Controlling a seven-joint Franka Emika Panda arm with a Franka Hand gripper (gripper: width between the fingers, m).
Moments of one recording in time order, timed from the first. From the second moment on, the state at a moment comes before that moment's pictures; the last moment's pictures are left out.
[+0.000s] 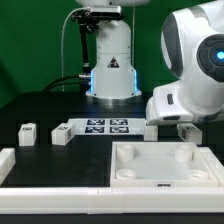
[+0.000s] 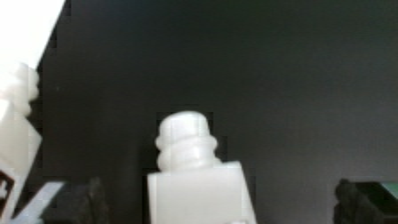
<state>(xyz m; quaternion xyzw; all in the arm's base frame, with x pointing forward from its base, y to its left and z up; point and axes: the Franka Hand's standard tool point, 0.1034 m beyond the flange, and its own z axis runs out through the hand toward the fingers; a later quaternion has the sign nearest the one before) 0.375 0.165 0.022 -0.90 -0.01 0.43 0.05</state>
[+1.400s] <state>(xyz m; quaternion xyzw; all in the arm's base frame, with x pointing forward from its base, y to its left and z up) 0.377 0.166 0.016 -0.90 -0.03 0.43 0.06</state>
